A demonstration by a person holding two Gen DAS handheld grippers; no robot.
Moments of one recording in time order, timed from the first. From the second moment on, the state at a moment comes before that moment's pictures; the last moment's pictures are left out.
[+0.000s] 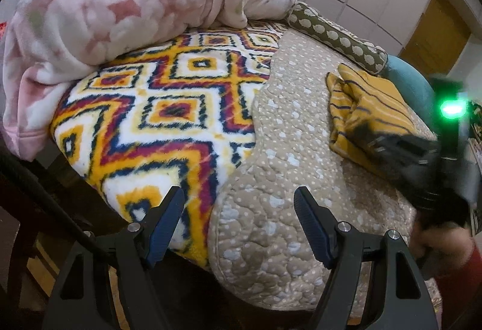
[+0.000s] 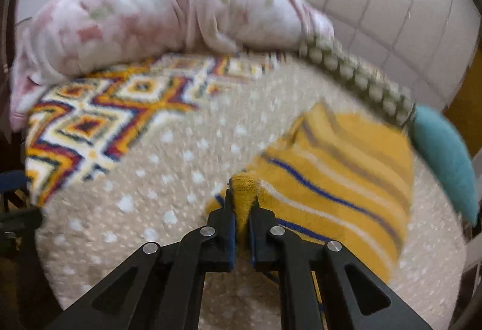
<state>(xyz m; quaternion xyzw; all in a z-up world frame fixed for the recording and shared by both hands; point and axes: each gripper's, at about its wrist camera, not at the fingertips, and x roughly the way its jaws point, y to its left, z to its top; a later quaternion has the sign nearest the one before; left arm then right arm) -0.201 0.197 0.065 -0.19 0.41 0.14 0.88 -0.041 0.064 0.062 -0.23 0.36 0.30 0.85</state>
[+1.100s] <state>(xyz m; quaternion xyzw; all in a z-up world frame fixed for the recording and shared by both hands) -0.009 0.029 0.063 0.07 0.46 0.08 0.88 -0.036 -0.151 0.092 -0.18 0.41 0.07 0.89</state>
